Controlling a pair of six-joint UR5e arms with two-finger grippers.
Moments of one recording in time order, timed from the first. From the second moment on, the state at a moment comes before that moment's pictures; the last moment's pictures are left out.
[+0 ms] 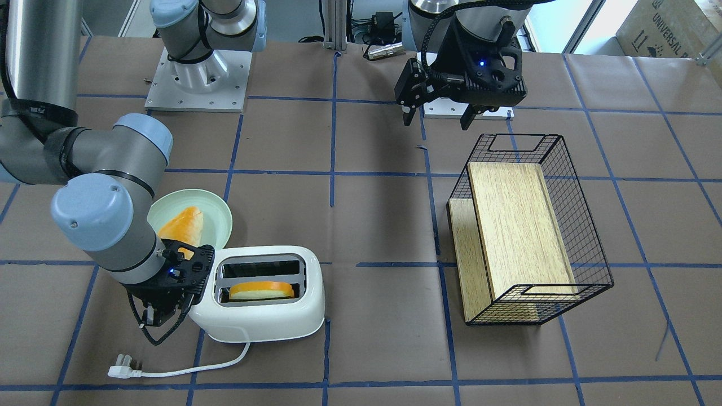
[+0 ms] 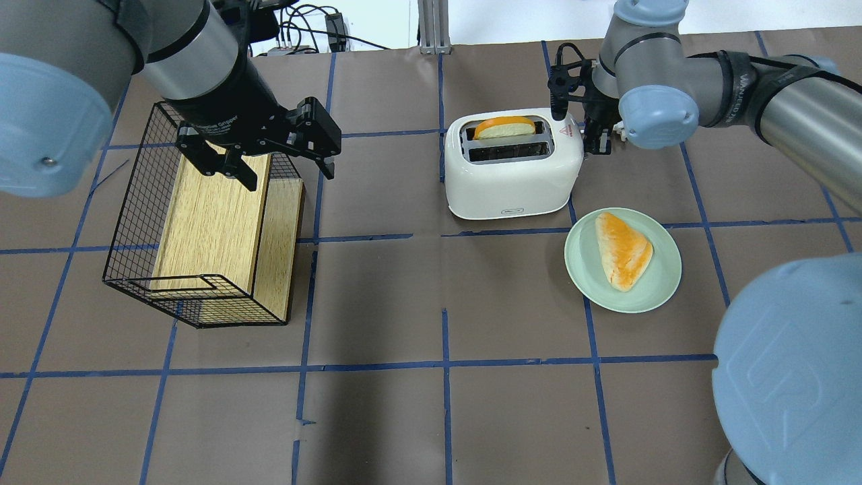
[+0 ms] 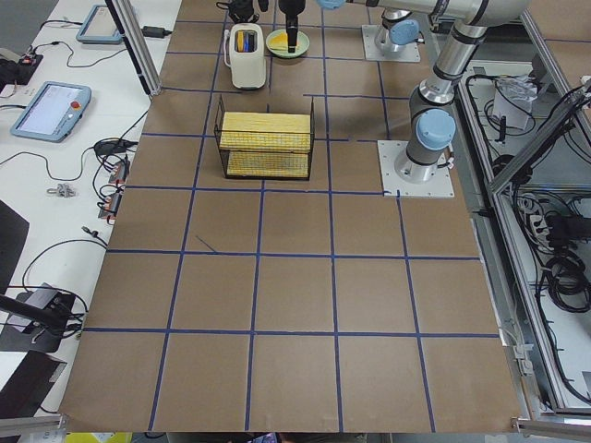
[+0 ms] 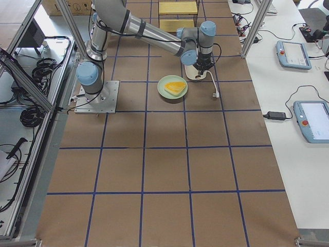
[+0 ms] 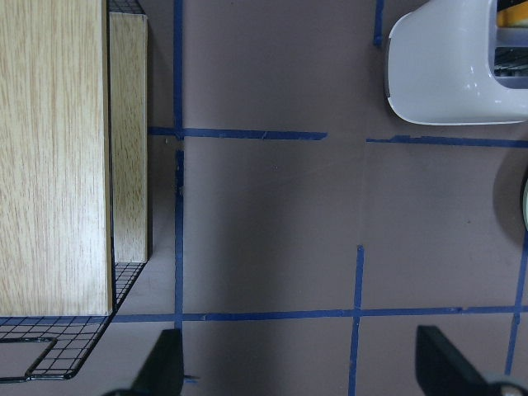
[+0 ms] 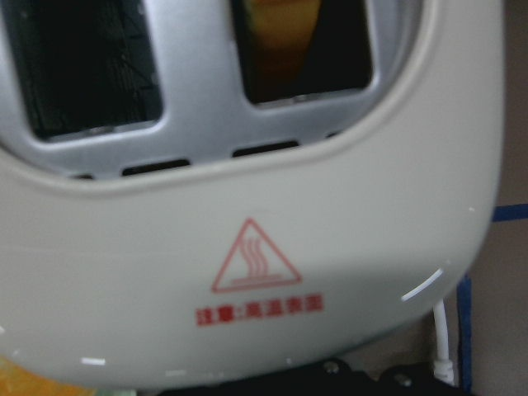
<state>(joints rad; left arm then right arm) -1.68 -1.54 -1.56 -1.59 1.45 -0.16 1.54 -1.09 1.57 -2.13 -1.58 -1.51</state>
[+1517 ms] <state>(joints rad) -1.68 -1.54 -1.56 -1.59 1.45 -0.16 1.55 -1.21 1.56 -2.05 -1.58 -1.28</state>
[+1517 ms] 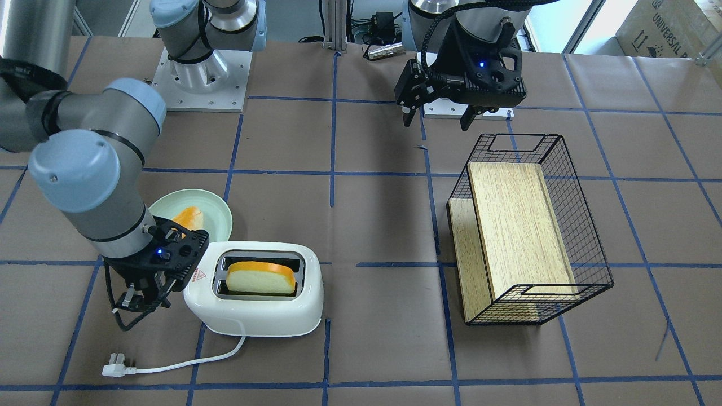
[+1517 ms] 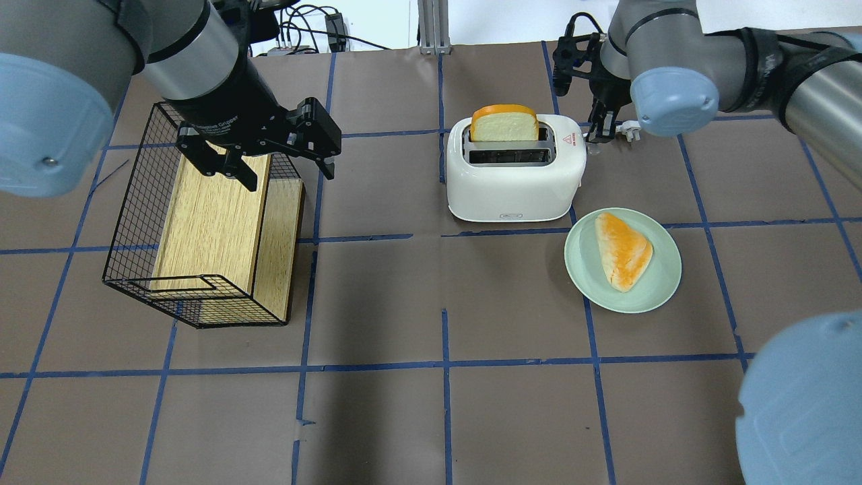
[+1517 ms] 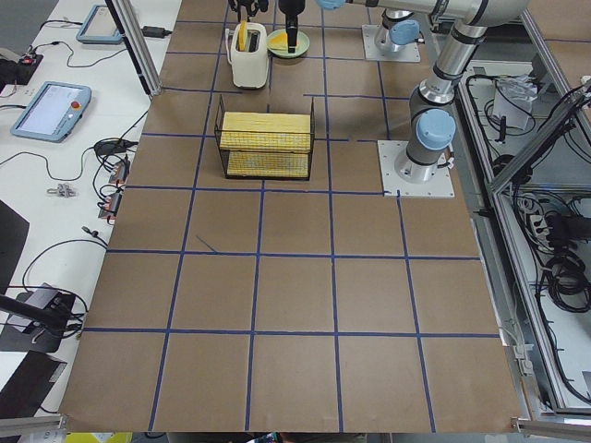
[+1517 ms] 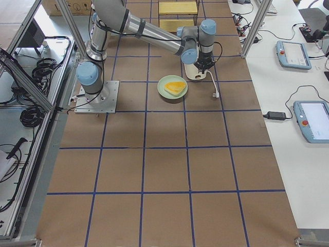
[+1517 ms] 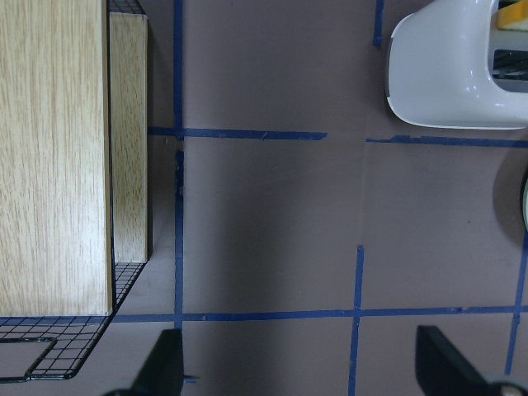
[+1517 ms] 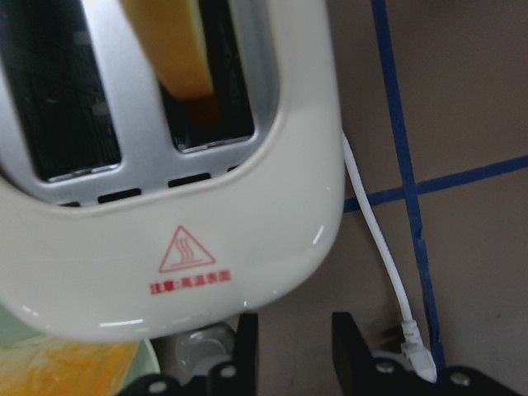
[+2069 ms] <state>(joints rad) -1.68 -1.54 -1.56 -1.59 1.45 -0.16 1.55 -1.42 1.56 -1.76 -1.60 -0.72</state>
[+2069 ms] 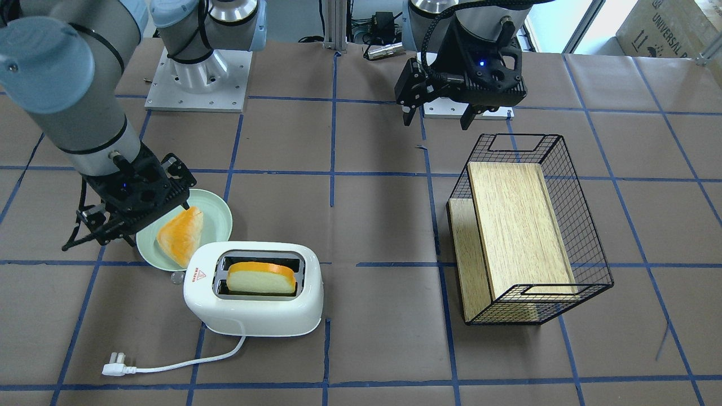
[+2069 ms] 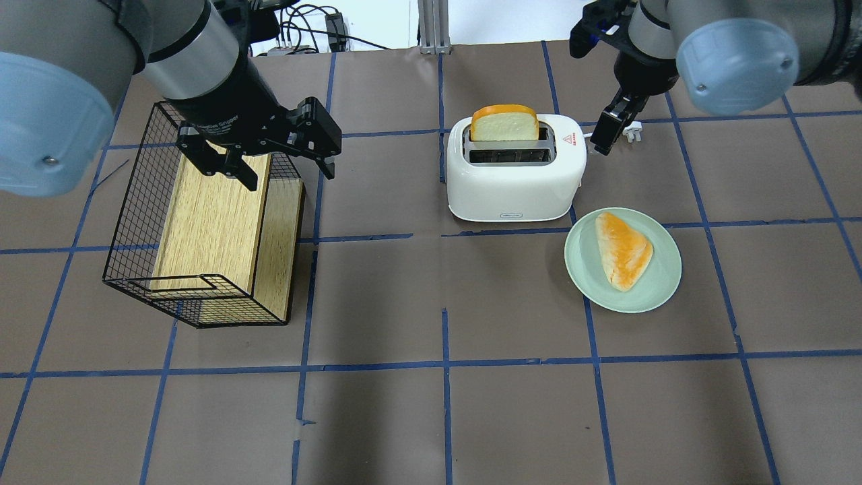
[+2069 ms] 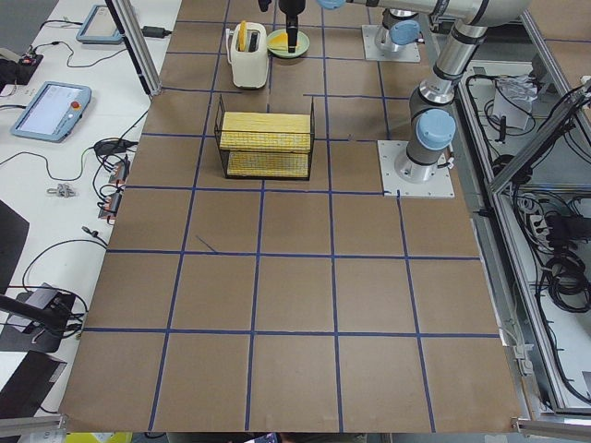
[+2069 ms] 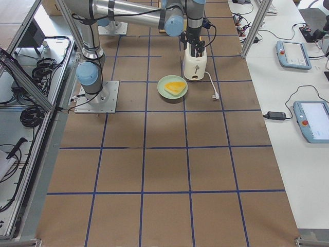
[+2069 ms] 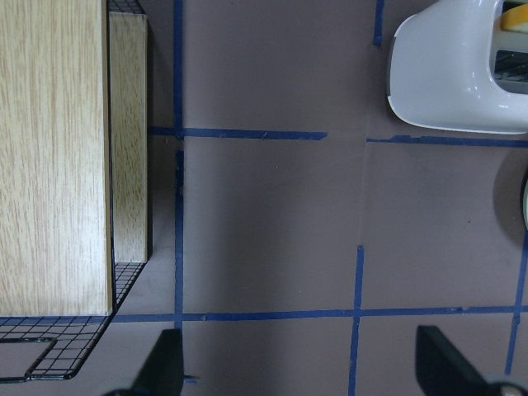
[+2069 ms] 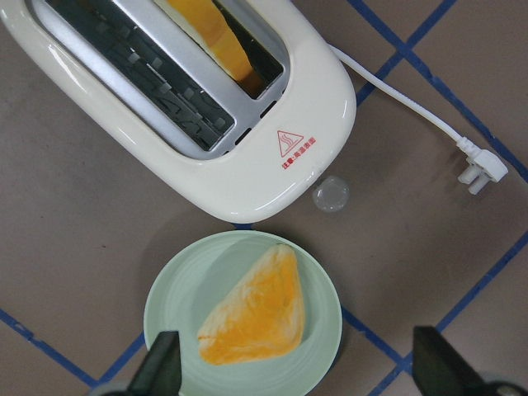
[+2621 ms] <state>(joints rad) -1.68 -1.54 -1.56 -1.59 1.45 -0.16 1.58 -1.56 1.56 -1.59 -1.58 -0.40</state>
